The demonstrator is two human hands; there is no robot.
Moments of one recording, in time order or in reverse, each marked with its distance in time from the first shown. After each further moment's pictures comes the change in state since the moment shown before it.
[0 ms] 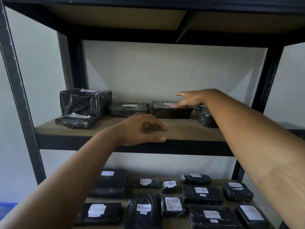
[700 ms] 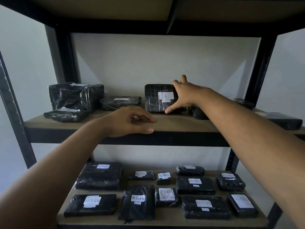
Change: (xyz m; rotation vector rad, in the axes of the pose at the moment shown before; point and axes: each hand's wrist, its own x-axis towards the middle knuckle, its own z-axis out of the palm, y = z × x) left_hand 0.004 0.002 0.001 0.017 -0.014 -0.061; right_hand -0.058 -0.010 0.017 -0.218 0.306 -0.092
